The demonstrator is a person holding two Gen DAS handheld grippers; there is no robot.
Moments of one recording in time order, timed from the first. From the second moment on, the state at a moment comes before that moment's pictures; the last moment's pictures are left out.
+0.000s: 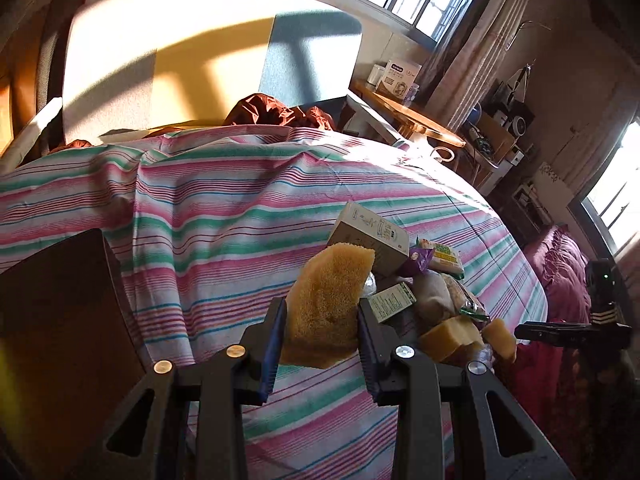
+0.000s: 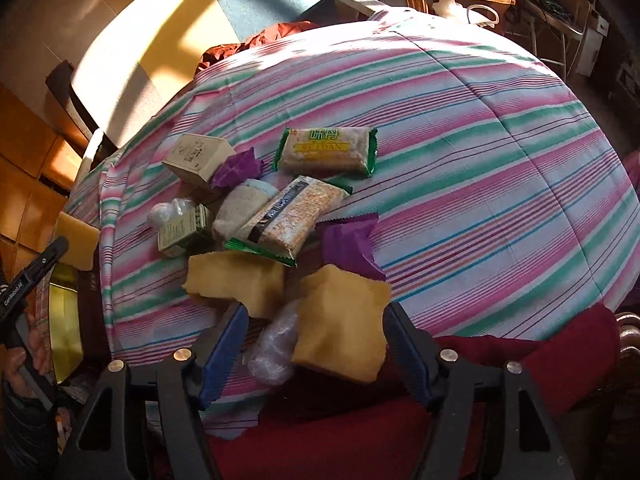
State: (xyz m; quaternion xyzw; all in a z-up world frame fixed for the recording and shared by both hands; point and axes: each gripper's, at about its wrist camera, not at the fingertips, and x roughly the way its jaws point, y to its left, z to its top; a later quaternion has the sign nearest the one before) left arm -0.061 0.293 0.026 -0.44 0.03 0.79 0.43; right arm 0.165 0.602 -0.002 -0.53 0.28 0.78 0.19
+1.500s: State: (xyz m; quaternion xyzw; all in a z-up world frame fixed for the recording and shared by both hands) left arm -0.191 0.021 -0.033 -0.46 -0.02 0.88 0.11; right arm 0.096 0.462 0.051 -0.46 0.13 0.86 0.17
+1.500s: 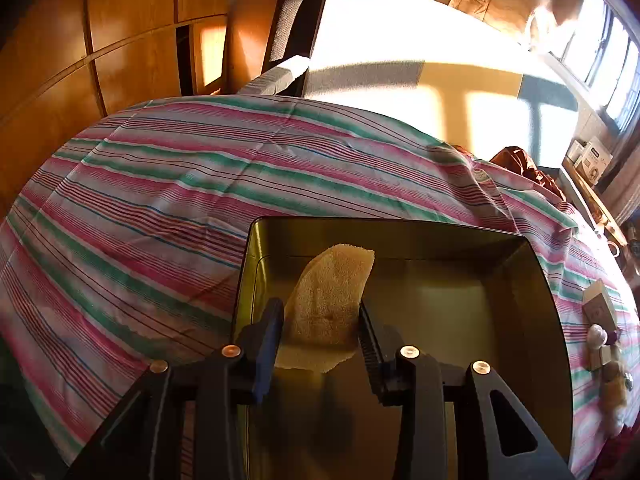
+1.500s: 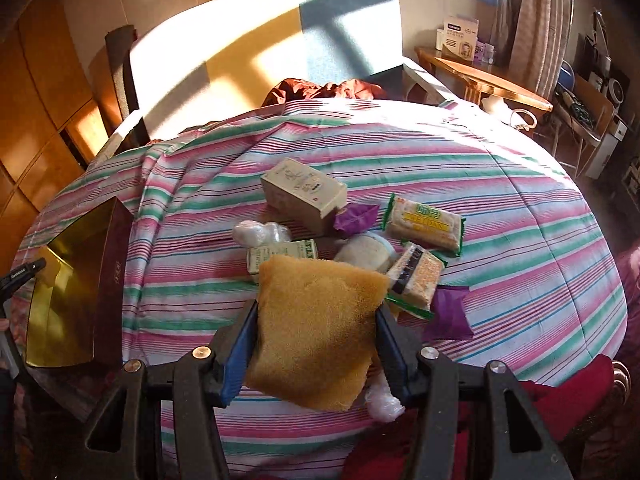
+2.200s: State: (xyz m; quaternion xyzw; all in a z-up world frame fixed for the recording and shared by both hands) left arm -0.117 0.003 0.017 -0.37 -0.01 0.93 0.07; right arm -0.002 0.301 0.014 -0.48 0.11 0.87 -0.04
